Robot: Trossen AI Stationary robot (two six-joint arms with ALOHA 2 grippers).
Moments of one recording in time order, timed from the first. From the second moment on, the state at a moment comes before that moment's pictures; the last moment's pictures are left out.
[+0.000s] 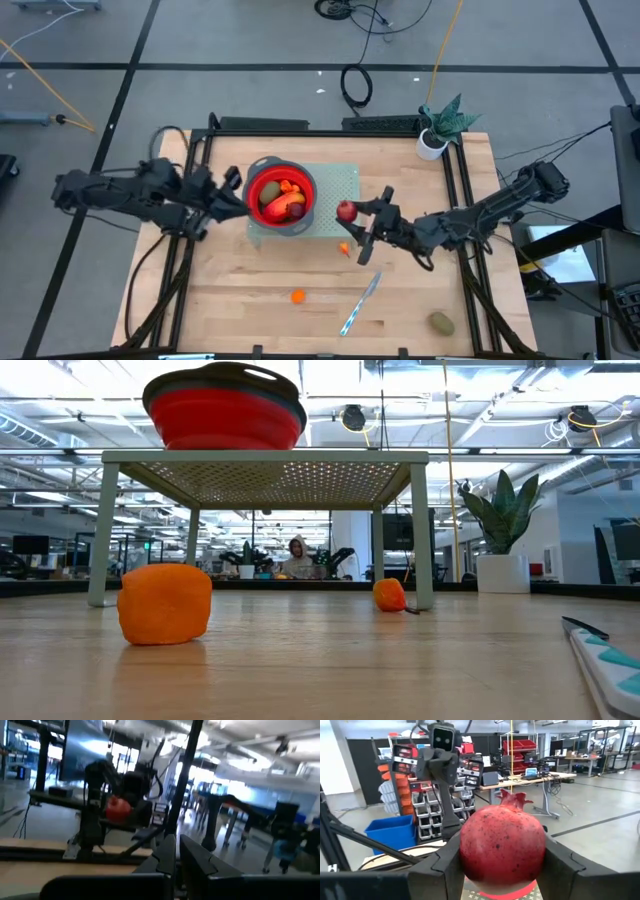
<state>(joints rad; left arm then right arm) -0.07 0.69 0.67 0.21 0.26 -0.27 0.43 1.35 0.98 0.42 0.79 0.08</state>
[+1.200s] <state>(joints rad) -0.35 1.37 1.28 0.05 -0.24 0.71 0.42 1.34 0.98 0.42 0.40 0.30</state>
